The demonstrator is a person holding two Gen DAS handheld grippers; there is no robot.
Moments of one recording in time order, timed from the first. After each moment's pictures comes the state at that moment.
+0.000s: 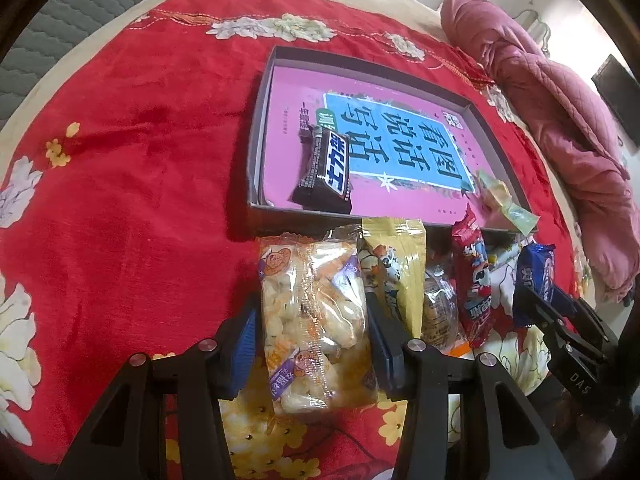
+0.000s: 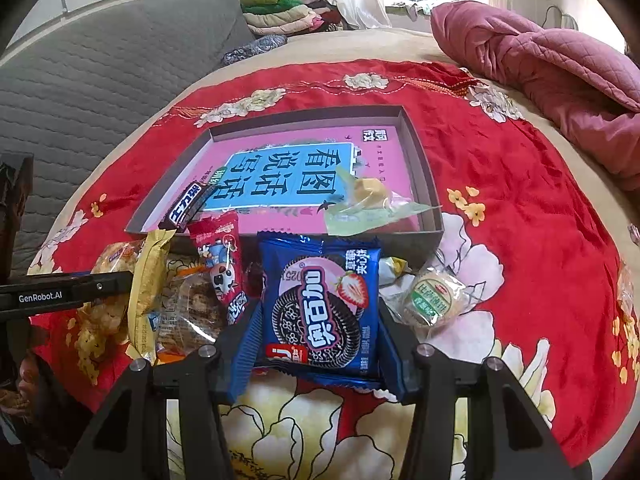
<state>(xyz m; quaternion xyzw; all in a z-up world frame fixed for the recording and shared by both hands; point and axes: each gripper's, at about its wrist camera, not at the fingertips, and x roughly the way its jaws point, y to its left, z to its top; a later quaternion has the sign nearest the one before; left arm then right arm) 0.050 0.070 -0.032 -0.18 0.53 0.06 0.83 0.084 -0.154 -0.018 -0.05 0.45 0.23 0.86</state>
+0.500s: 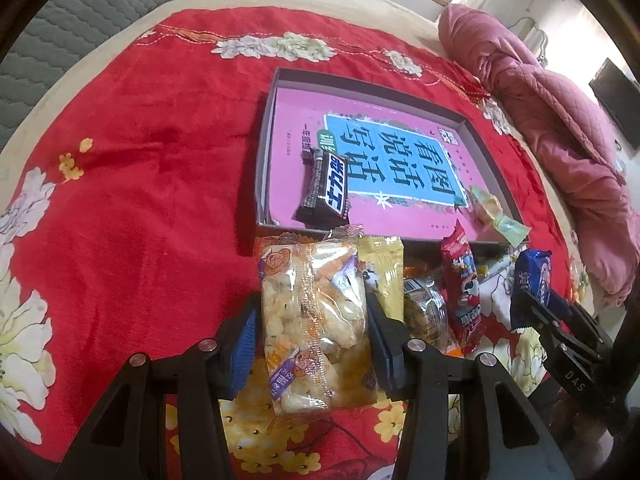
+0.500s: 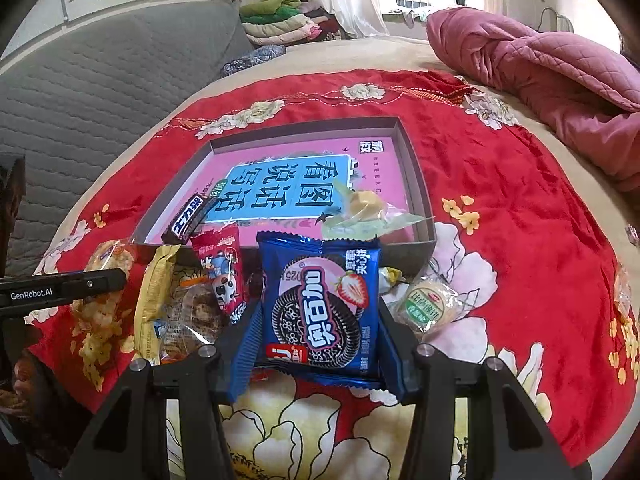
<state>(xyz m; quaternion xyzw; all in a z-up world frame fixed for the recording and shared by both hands) 0.041 0.074 -0.014 -0.18 0.51 0.07 0.84 0.082 -0.158 -0.011 -0.04 0.43 0.23 0.87</state>
